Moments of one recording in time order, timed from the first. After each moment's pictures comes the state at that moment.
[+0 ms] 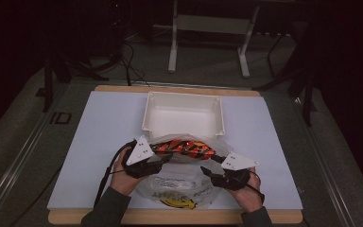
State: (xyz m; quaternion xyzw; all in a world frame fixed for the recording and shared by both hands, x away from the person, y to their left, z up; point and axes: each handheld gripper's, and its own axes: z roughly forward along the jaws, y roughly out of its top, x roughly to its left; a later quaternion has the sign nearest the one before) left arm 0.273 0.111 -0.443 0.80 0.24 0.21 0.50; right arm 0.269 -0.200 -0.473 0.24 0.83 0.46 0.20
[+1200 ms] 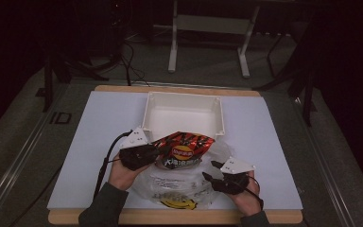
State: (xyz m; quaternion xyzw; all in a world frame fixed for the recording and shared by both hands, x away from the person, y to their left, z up) left arm 0.287 0.121 -0.428 0.79 0.26 0.11 0.54; right arm 0.269 -0.205 -0.502 0.27 0.84 0.43 0.18
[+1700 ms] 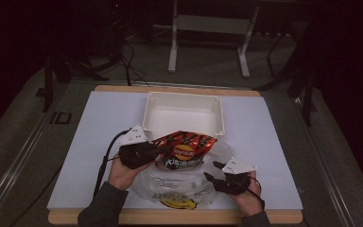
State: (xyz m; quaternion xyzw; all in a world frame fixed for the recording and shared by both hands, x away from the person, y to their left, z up) left arm 0.286 0.122 -0.420 0.78 0.26 0.09 0.56; right arm 0.269 -0.211 -0.505 0.28 0.84 0.43 0.18
